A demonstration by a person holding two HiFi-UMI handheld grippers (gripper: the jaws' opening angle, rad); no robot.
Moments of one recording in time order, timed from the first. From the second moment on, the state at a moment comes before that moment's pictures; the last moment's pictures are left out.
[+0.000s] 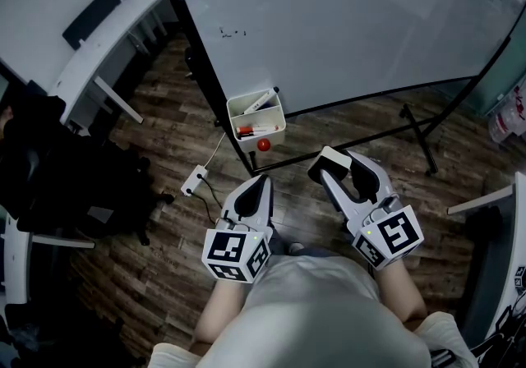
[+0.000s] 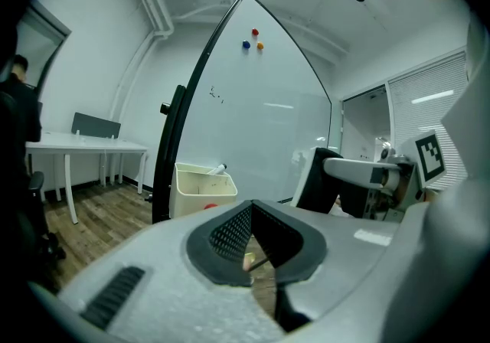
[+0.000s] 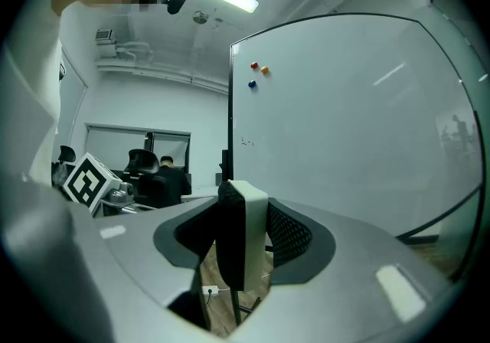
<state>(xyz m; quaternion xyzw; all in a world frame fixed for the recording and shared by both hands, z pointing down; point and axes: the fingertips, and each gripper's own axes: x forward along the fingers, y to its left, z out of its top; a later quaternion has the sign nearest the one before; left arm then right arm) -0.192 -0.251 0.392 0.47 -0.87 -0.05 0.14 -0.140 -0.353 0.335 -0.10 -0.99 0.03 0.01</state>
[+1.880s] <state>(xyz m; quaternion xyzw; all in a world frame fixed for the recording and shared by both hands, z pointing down) -0.240 -0.223 0.390 0.44 -0.88 -0.08 0.15 -0.226 -0.323 0.316 -0.17 -0.99 0.02 0.00</state>
